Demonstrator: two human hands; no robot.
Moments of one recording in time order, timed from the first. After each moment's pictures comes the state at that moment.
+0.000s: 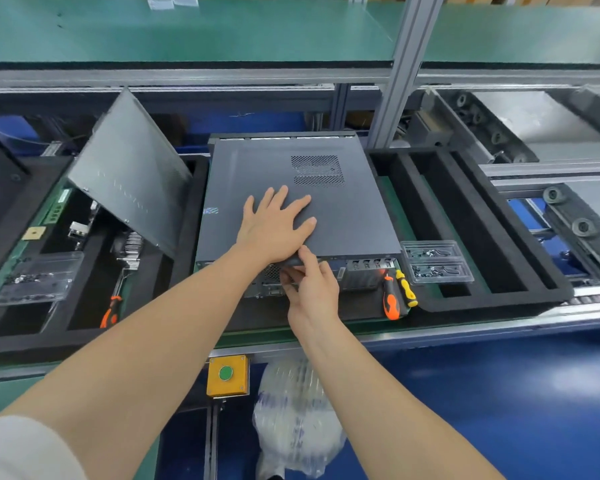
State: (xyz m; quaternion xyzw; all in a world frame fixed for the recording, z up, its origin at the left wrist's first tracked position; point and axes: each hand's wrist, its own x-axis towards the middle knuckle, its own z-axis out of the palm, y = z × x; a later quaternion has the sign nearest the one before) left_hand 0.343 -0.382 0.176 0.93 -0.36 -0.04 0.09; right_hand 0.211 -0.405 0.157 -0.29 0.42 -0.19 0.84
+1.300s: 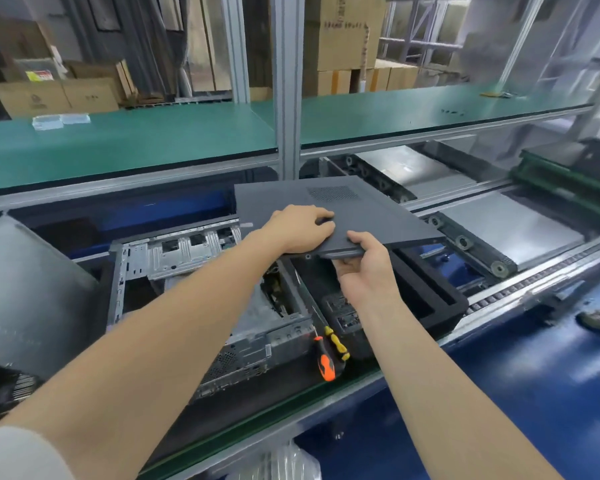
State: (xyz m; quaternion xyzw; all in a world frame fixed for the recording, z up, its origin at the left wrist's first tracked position) left_hand 0.285 -0.564 0.329 0.82 -0.56 -0.11 0.11; right_hand 0.148 -0.611 0.277 -0.21 0.26 -0.41 0.85
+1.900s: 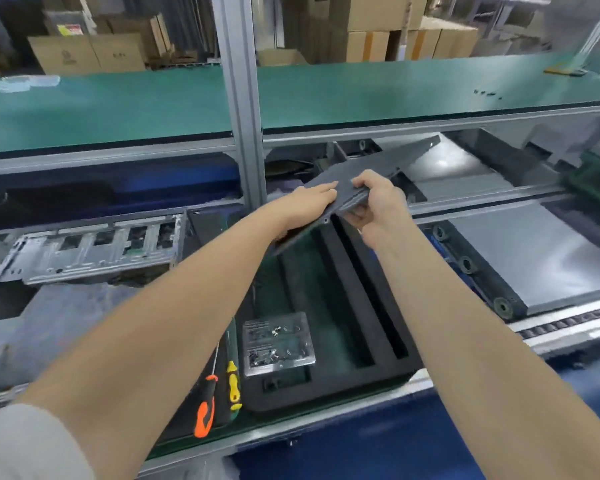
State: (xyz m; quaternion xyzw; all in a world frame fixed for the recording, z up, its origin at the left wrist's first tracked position) left_hand 0.240 -0.824 0.318 0.84 -0.43 -0.25 0.23; right_hand 0.139 -0.926 0.310 -0.42 0.36 -0.29 0.78
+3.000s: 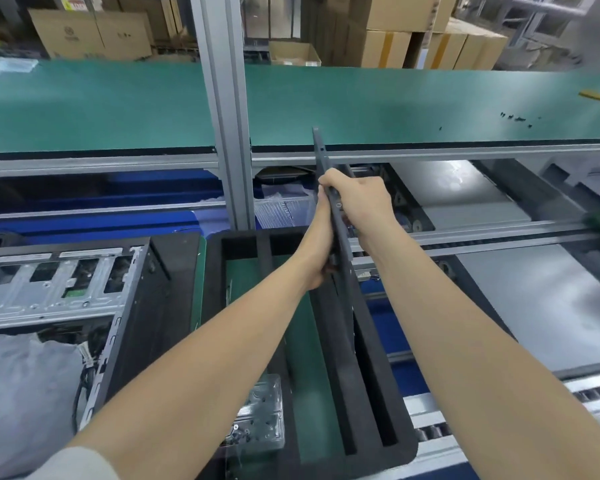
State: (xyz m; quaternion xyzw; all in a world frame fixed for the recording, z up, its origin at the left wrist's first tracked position) left_hand 0.276 -0.953 0.255 0.61 -0.12 -0.41 0.67; right_hand 0.242 -1.026 0.315 -0.71 0.35 -0.23 0.56
